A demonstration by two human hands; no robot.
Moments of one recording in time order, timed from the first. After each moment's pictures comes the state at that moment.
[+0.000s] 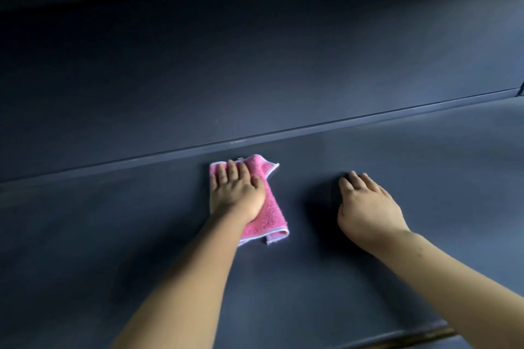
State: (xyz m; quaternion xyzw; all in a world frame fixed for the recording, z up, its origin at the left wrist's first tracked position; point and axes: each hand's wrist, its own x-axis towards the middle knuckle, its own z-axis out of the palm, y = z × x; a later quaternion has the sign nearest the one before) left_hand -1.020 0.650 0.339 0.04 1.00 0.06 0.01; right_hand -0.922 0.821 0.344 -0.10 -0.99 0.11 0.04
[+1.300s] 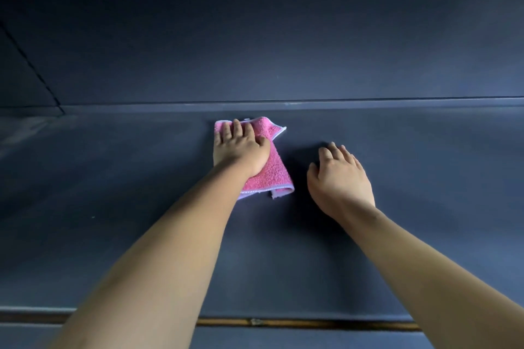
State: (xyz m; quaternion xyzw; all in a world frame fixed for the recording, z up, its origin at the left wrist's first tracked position) left_hand -1.031 0.573 0.339 -0.01 1.00 0.05 0.02; right_hand -0.957 0.717 0.332 -0.03 -0.98 0.16 0.06
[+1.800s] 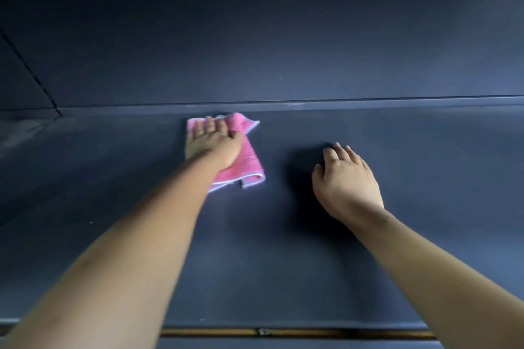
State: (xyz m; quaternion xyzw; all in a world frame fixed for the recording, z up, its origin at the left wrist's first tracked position) left_hand -1.052 0.525 0.342 -0.06 1.00 0.04 0.03; right_hand -0.957 0.716 0.330 -0.04 -0.99 0.15 0.07
